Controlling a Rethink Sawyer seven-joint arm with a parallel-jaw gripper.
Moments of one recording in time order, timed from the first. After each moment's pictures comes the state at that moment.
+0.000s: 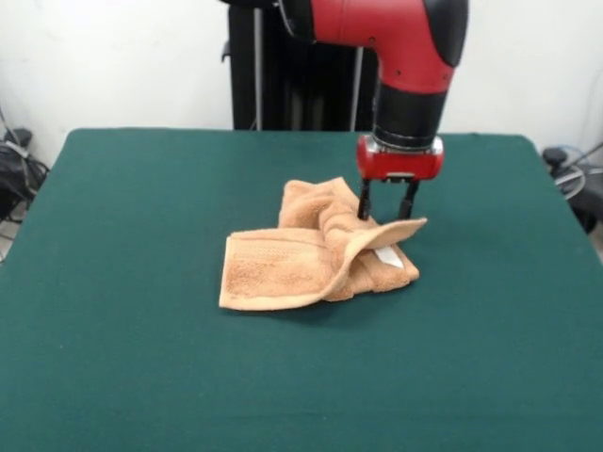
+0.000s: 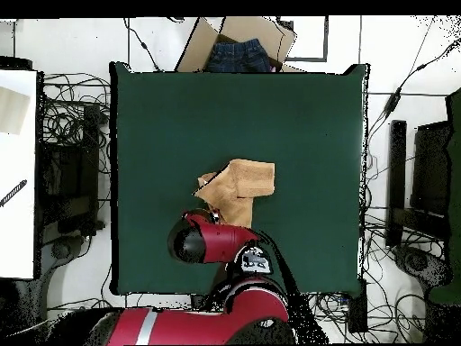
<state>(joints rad) -0.08 -0.48 -0.04 1.94 -0.06 -0.03 1.59</state>
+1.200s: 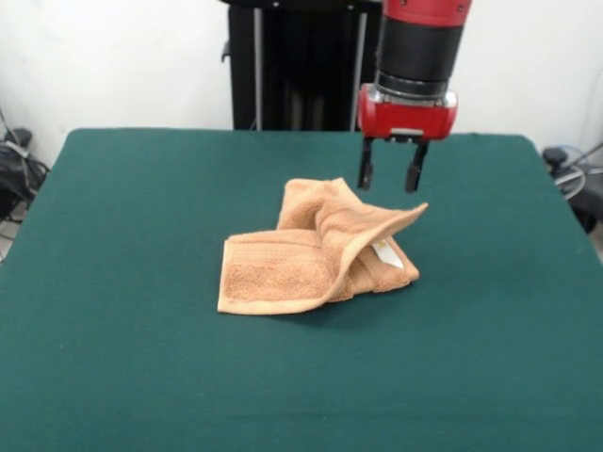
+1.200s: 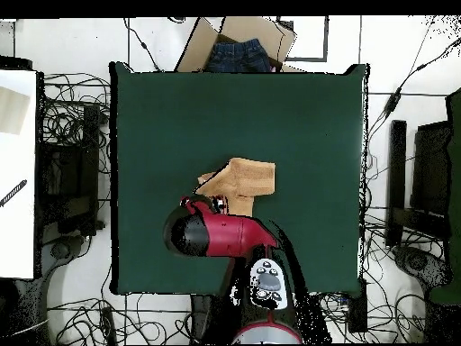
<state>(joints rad) -0.10 -0.69 -0.03 1.94 -0.04 0.13 1.59</state>
